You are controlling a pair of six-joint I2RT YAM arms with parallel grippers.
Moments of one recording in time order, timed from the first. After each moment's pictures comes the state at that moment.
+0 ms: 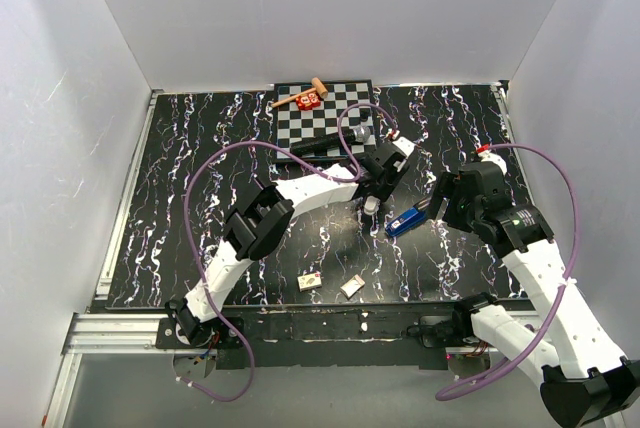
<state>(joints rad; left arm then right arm) -0.94 2.30 1.84 -0.36 -0.26 -0.13 0.36 0.84 0.94 -0.96 0.23 0.56</state>
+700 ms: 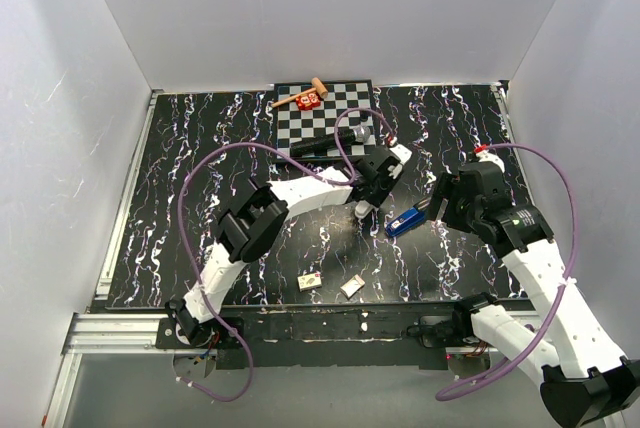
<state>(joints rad) -0.94 2.26 1.76 -0.34 -0.20 -0.11 0.36 0.83 0.94 -0.96 0.20 0.55</state>
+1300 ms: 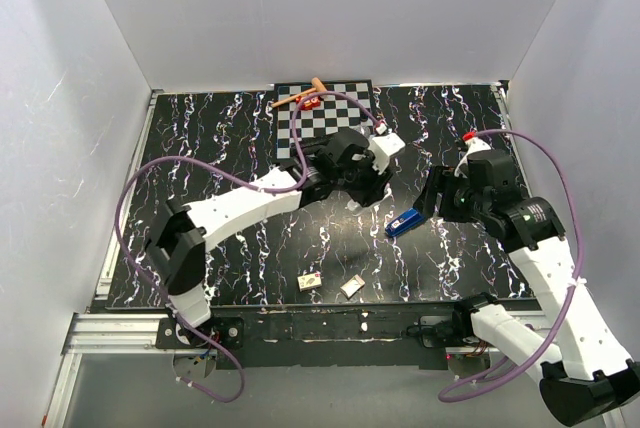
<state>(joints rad) -0.94 1.77 1.49 -0.35 0.13 0.00 0.36 0.86 1.05 -0.96 -0.02 0.43</state>
